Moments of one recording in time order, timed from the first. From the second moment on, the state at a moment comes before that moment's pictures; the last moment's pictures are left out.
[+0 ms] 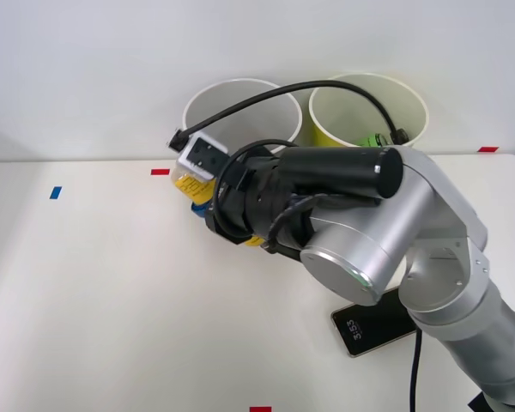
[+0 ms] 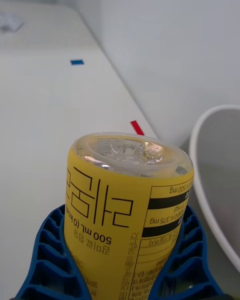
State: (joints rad) arm -0.56 -0.30 0.56 -2.14 -0.40 1.20 1.81
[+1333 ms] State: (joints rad) arm -0.57 -0.55 0.14 -1.91 -0.28 0.55 1.39
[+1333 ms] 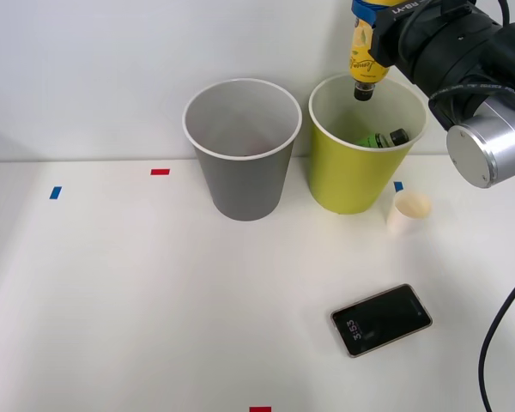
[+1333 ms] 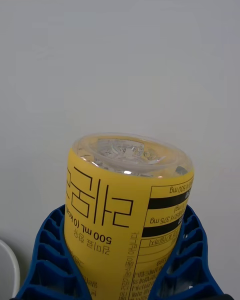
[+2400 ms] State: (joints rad) arm -0.56 -0.67 0.17 -1.91 -0.39 0.55 1.40
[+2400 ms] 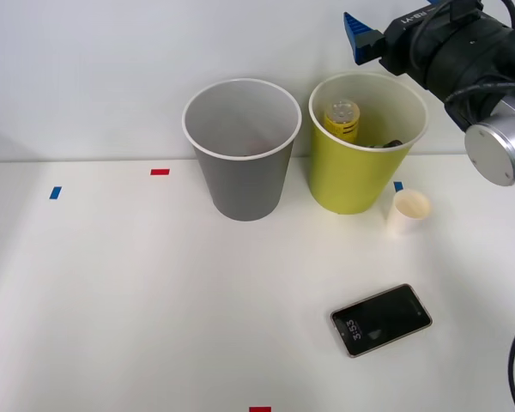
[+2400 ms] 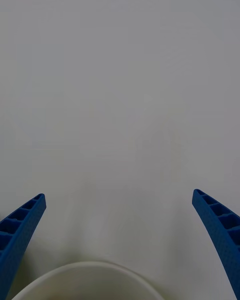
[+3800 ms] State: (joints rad) arm 0.44 -0.62 0.21 -2.28 -0.33 -0.03 1.06
